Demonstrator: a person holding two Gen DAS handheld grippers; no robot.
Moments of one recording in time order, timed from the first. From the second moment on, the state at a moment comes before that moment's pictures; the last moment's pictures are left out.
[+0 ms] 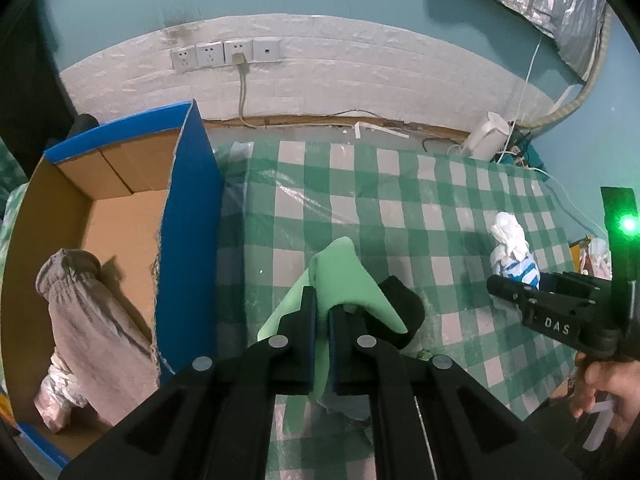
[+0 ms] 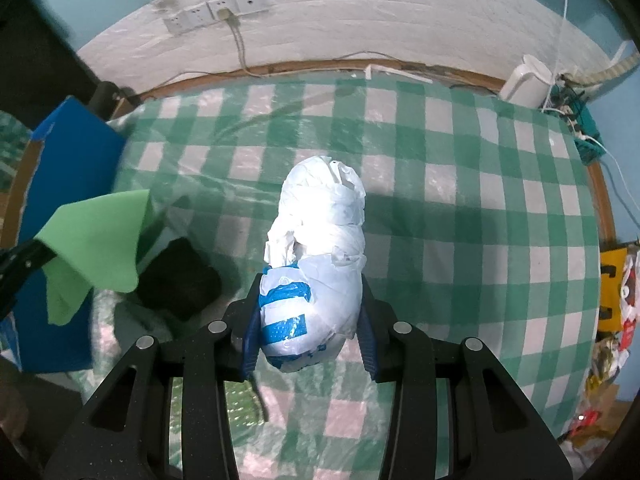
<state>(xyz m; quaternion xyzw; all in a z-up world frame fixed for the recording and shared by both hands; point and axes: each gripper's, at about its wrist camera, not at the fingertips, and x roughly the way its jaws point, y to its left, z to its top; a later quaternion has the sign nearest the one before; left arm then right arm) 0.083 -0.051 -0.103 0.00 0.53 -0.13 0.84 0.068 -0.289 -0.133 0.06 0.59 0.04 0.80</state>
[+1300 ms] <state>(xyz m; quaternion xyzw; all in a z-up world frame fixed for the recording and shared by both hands) 0.043 -0.032 -0.040 0.00 0.46 -0.11 0.88 0.046 -0.231 -0.048 0.04 0.52 0.12 0.85</state>
